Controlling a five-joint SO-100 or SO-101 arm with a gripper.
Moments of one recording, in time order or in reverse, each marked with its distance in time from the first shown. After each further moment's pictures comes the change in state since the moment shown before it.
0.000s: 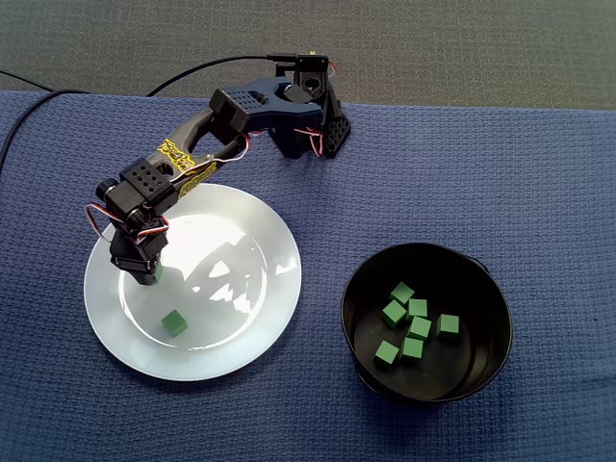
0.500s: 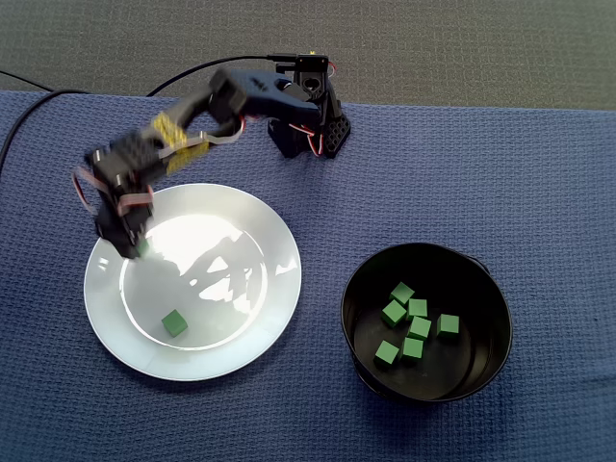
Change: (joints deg) arm 6.8 11.2 6.6 0.5 -2.4
